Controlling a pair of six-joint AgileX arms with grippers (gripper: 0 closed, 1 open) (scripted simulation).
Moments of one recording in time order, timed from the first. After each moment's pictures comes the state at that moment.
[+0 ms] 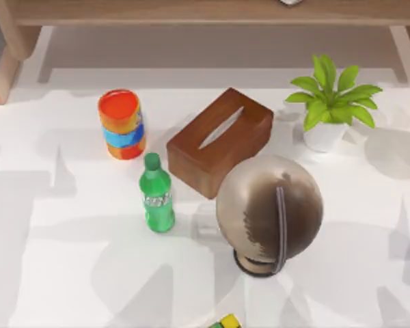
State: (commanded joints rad) left arm 0.10 0.56 0.42 0.19 0.11 0.00; right arm 0.00 0.00 0.00 0.00 0.00 0.00
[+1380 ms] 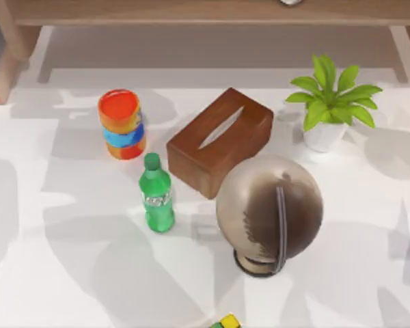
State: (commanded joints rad) left arm 0.31 1.96 1.34 0.61 0.35 0.00; right arm 0.00 0.00 0.00 0.00 0.00 0.00
